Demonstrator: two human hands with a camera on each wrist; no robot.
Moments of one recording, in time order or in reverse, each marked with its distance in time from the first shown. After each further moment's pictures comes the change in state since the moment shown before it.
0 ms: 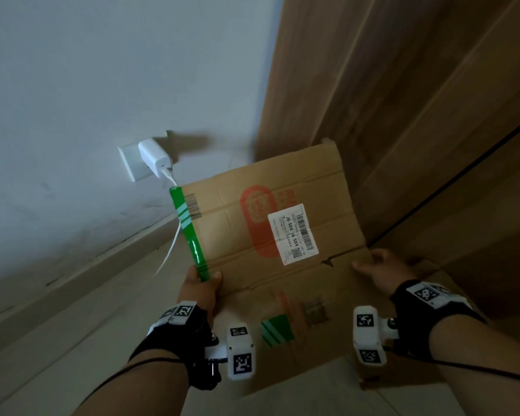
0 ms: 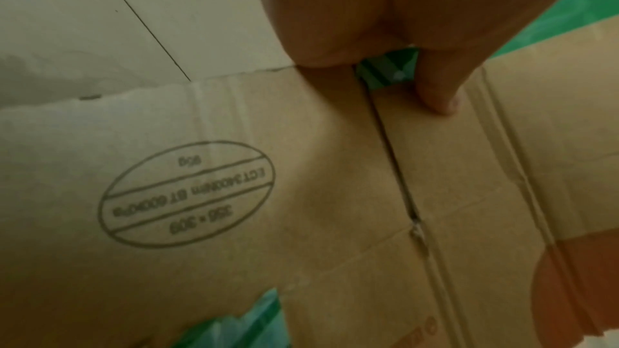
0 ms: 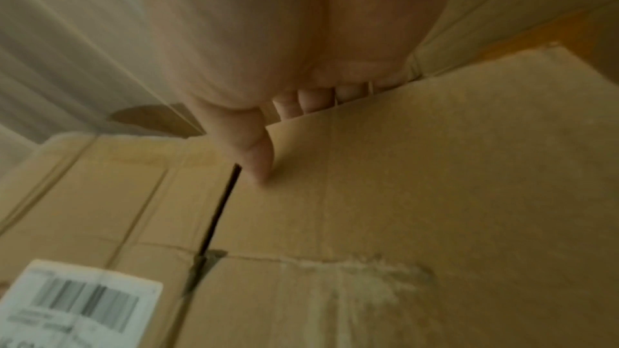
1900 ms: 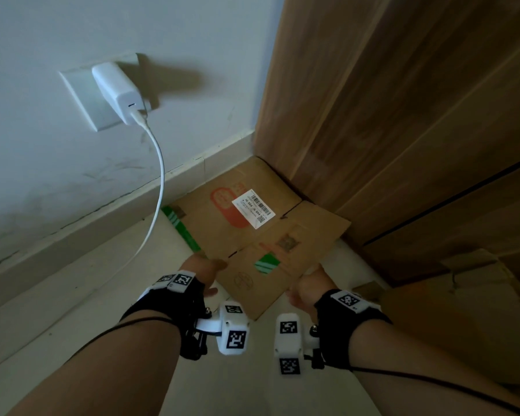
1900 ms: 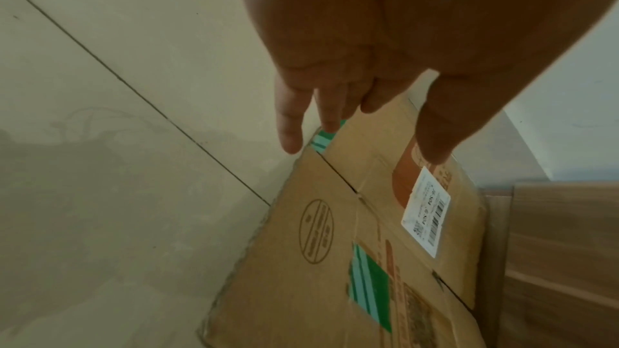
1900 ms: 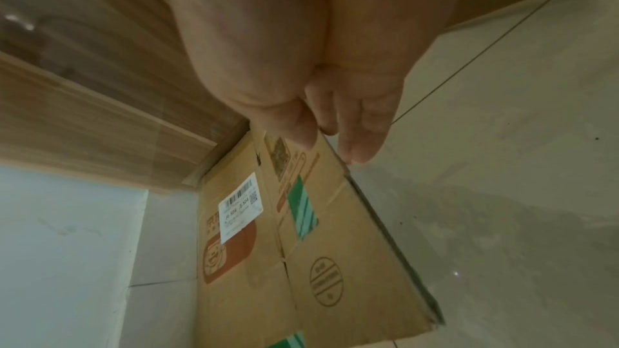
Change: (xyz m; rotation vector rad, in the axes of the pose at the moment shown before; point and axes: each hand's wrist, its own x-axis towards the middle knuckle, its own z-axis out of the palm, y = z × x) left_hand 0.075 -0.017 0.022 0.193 -0.092 -0.256; right_hand 0.053 0.030 0.167 0.262 -0.341 0.155
